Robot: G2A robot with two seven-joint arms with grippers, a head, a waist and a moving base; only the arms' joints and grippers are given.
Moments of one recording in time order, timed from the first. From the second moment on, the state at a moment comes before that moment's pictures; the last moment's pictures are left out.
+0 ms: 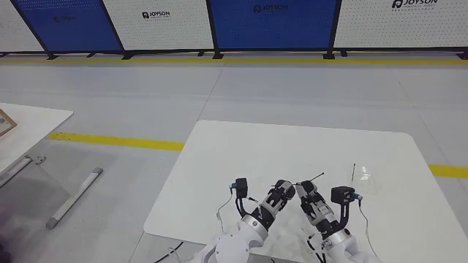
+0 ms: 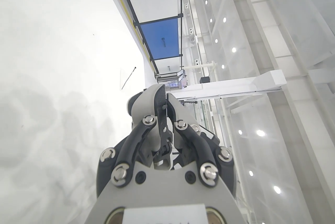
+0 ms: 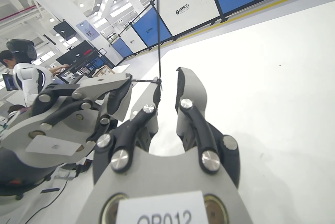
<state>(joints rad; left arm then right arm) 1.58 -1.36 -0.96 -1.81 -0.09 0.07 0.13 -1.59 -1.30 1.16 -1.67 -0.77 -0.24 0.01</state>
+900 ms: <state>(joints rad) 1.58 -1.36 -0.95 -1.82 -0.10 0.05 0.13 -1.58 -1.30 1.14 -1.65 -0.80 -0.24 0.02</state>
